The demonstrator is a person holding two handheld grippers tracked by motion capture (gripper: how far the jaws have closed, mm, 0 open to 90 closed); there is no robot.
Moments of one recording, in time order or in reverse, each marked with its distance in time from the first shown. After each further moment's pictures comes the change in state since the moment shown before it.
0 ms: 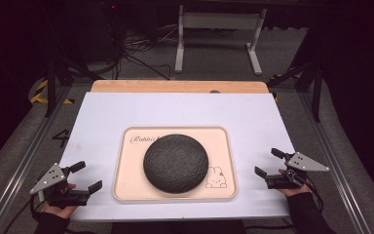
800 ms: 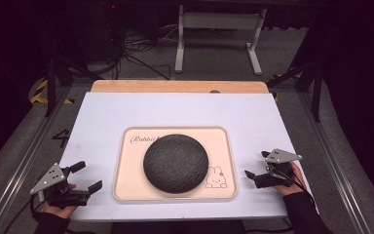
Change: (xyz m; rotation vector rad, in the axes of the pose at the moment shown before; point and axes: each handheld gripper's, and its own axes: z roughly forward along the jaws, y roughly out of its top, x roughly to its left) left arm 0.000 0.000 0.000 0.000 -0.001 -0.001; right arm 0.011 0.007 0.036 0.355 -0.020 -0.097
